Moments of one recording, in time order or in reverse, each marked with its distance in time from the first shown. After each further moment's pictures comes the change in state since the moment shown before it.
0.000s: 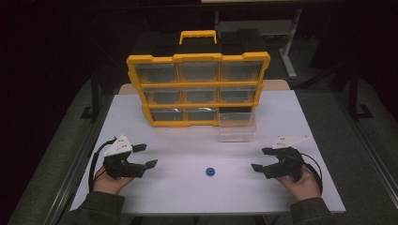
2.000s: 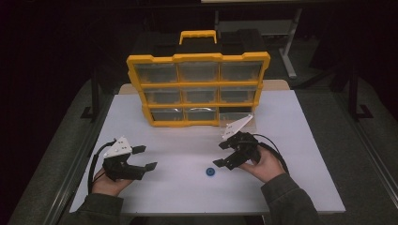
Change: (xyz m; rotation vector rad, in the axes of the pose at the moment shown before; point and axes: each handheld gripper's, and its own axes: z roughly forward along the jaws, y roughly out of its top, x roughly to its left) left arm -0.003 -0.003 -0.003 0.002 -0.003 0.001; right arm 0.053 0.100 0.065 0.159 0.232 -0.257
